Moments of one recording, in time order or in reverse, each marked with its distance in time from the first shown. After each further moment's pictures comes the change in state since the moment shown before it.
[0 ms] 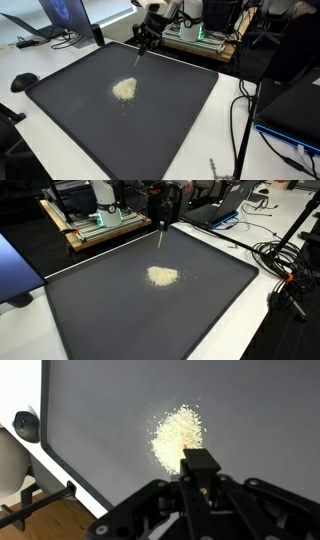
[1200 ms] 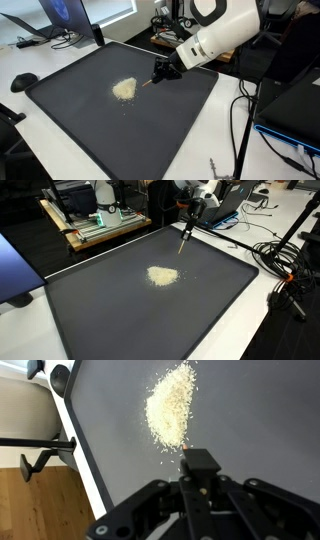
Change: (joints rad) arm 0.260 0.454 0.040 0.433 -0.180 -0.411 0.072
